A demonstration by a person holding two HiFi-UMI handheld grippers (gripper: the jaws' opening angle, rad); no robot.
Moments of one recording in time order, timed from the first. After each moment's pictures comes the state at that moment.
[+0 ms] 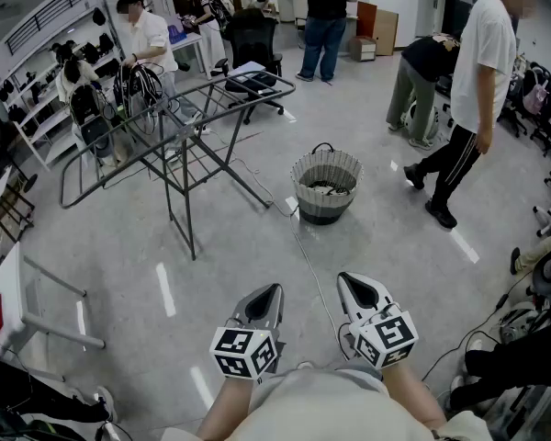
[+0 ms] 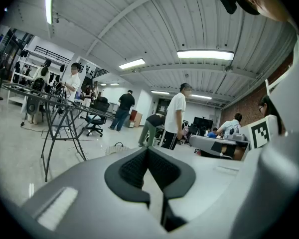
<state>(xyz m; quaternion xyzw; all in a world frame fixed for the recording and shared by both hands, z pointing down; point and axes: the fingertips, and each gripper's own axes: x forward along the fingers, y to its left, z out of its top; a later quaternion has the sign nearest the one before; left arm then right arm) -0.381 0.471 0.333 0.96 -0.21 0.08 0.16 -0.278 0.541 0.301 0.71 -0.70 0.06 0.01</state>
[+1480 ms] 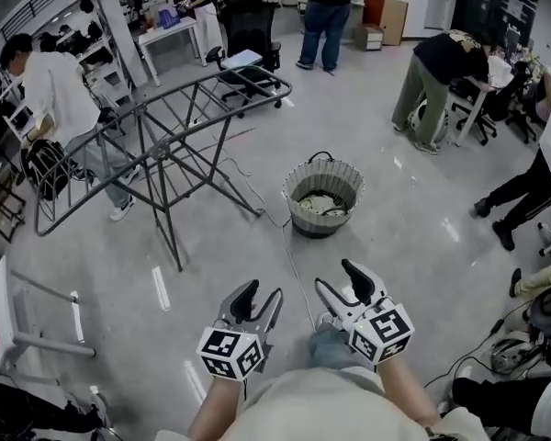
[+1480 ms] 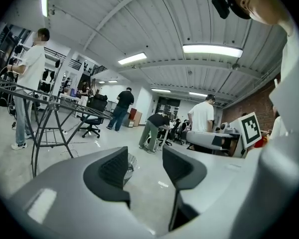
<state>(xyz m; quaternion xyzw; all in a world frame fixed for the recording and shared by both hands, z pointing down) -0.238 0.336 0.356 0.96 -0.20 0.08 0.16 -0.131 0.390 0.321 0.67 -0.74 0.09 0.00</state>
